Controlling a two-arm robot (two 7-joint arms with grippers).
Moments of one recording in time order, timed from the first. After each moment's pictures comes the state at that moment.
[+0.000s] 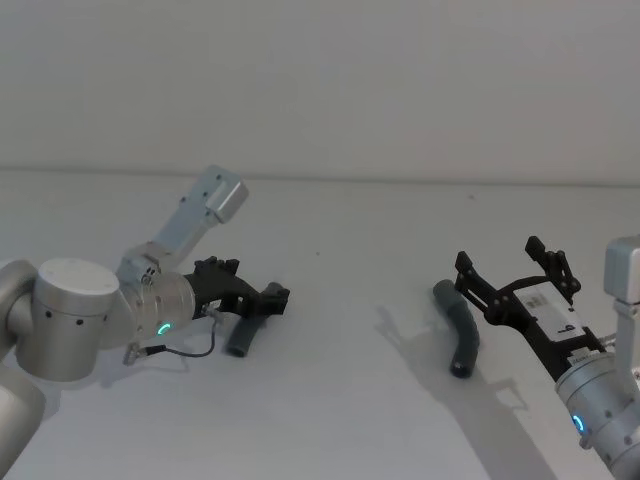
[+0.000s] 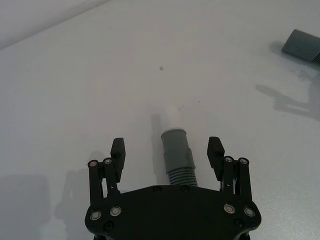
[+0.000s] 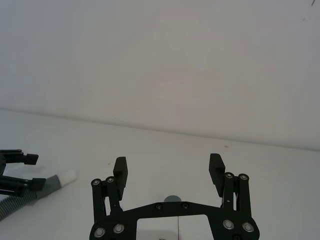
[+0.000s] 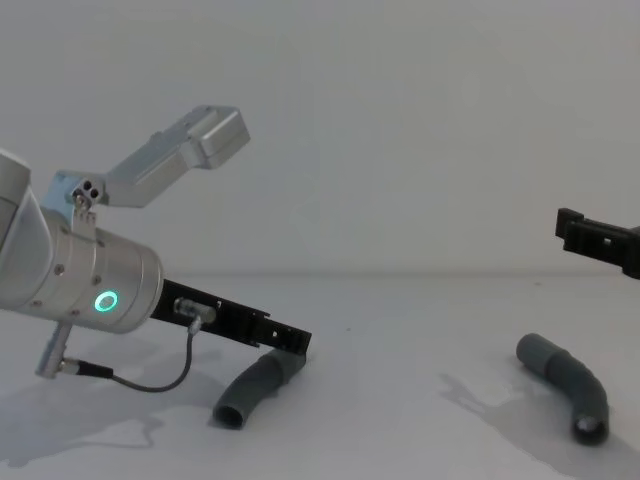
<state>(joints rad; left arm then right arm) -0.52 0.34 0.51 -1.42 -0.33 0.61 -0.31 -0.01 0.34 -0.23 -1.77 0.29 0.03 0.07</state>
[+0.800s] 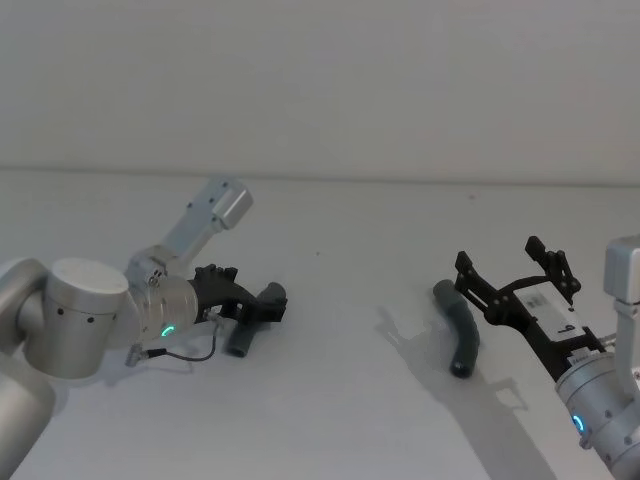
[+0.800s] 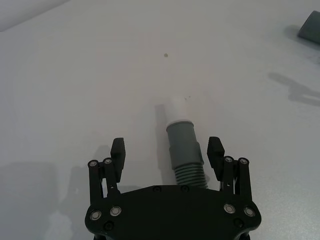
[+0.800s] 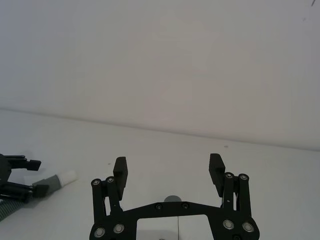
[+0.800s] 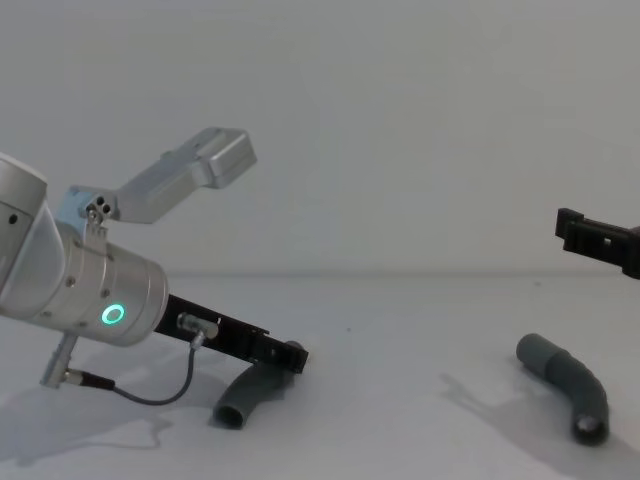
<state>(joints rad) -0.54 0.32 0.52 -1.37 -0.30 0.63 -0.32 -0.01 0.34 -0.23 -1.77 0.29 0.03 0.07</state>
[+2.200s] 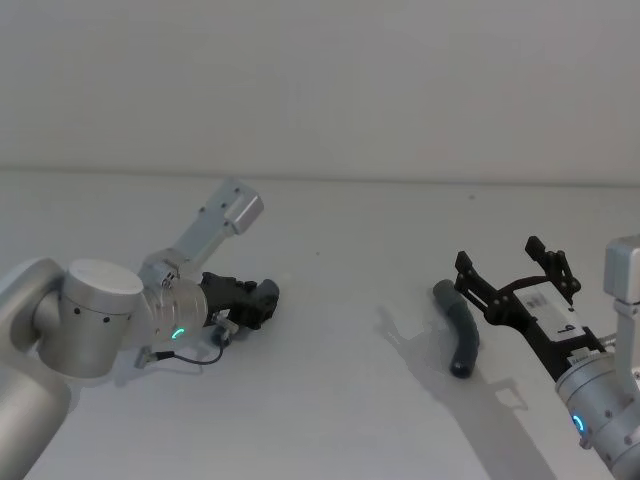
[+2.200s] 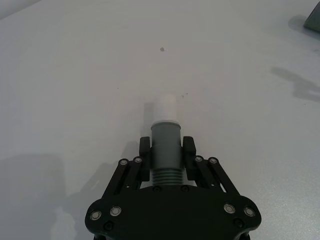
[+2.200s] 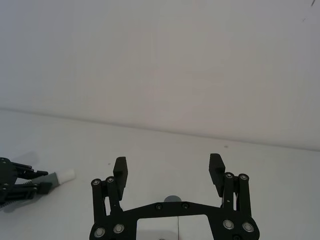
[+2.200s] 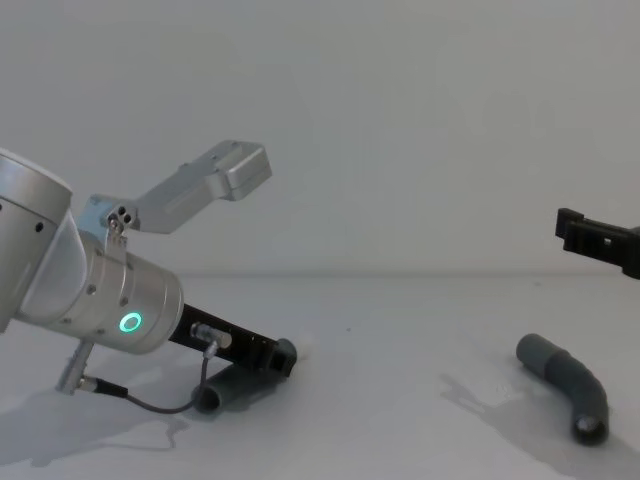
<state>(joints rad) -0.55 0.29 0.54 -1.33 -0.27 0.65 -0.32 -0.01 0.34 -0.23 -1.77 0.29 0.03 0.07</state>
